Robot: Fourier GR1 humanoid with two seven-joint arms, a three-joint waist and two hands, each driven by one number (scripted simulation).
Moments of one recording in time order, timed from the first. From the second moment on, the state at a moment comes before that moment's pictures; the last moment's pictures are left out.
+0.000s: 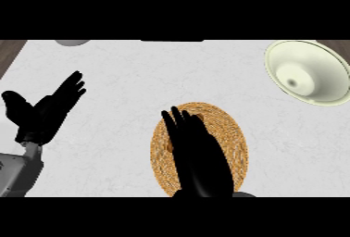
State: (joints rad) left arm -0.25 0.52 -0.17 -1.43 0.40 0.04 0.17; right arm -0.44 -0.03 0.73 -1.88 0.75 0.28 1.06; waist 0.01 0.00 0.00
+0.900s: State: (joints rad) left arm -0.23 0.50 -0.14 -1.44 0.38 0.02 0.19; right arm -0.53 -0.02 0.69 -1.73 0.65 0.40 1.12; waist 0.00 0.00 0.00
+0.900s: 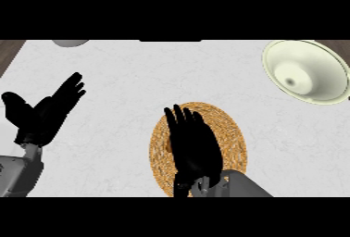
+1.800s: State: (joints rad) left arm -0.23 0.45 -0.11 -1.45 0.32 0.00 0.20; right arm -0.50 -0.02 0.66 -1.59 0.69 0.40 1.08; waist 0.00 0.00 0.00
